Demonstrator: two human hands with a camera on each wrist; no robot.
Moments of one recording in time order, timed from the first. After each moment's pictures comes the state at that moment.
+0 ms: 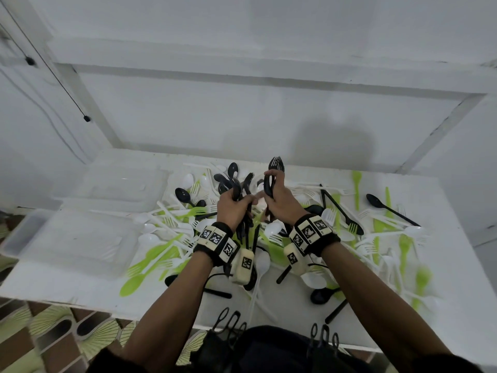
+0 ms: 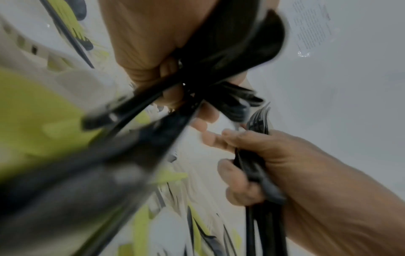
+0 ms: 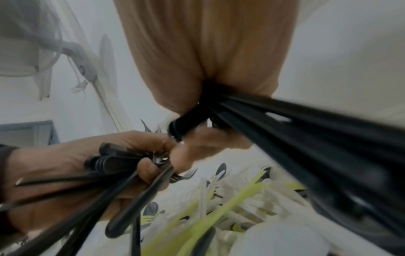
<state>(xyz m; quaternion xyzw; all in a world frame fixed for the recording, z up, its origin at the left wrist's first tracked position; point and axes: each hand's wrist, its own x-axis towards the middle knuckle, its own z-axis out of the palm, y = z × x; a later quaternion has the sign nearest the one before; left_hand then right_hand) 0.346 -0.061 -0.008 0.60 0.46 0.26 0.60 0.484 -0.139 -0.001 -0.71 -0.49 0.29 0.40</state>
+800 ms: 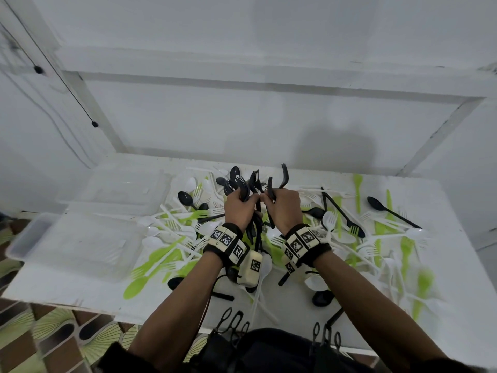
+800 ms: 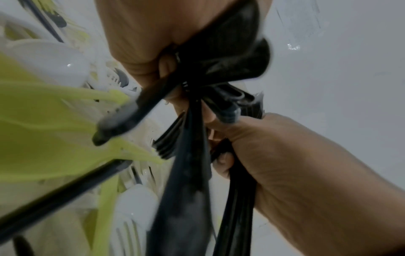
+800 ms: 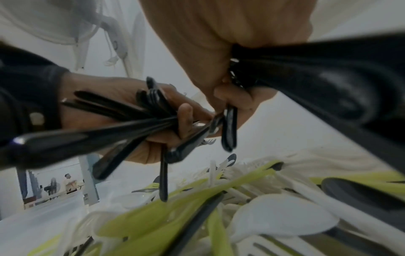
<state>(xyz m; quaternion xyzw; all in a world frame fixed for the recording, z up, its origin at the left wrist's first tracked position) 0.356 -0.076 0.010 0.61 0.44 0.29 0.60 0.469 -0.137 -0.014 -0.81 -0.45 0.06 0.37</state>
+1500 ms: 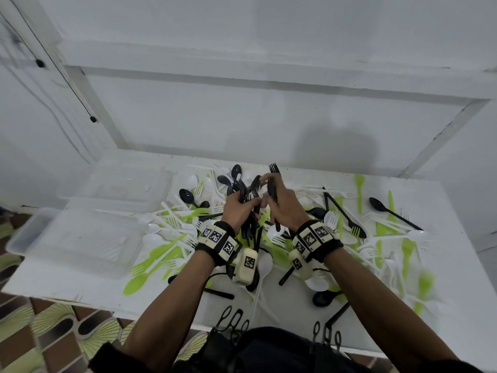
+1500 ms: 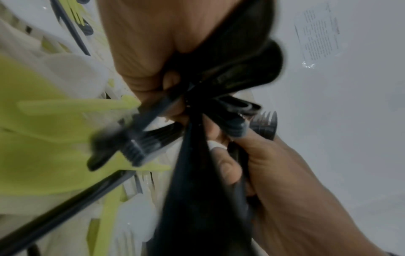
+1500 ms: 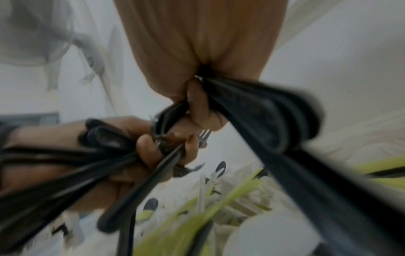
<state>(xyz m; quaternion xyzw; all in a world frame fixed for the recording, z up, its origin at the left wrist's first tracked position) 0.350 -0.062 -0.005 0.56 0.43 0.23 0.67 0.478 -0.145 0.002 -0.68 -0.53 0.23 0.44</state>
